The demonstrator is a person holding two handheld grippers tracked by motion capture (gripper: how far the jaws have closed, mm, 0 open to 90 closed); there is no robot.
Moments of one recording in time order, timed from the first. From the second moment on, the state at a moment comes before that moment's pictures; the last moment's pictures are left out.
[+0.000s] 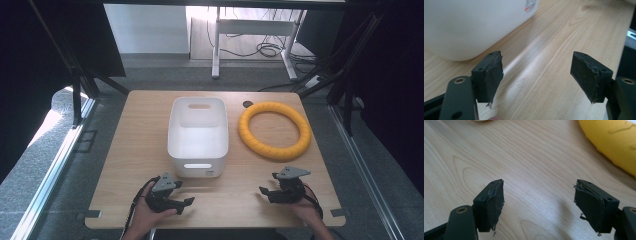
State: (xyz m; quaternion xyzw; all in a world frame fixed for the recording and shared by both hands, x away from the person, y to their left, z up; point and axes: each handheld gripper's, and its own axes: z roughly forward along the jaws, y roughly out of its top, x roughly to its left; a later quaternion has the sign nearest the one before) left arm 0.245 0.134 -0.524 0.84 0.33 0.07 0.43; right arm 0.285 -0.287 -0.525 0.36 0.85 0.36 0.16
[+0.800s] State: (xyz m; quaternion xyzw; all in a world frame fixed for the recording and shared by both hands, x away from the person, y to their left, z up) left arm 0.243 0.127 -0.521 0.84 0.32 0.08 0.42; right arm 0.307 -0.293 -0.481 0.32 0.87 0.34 0.15
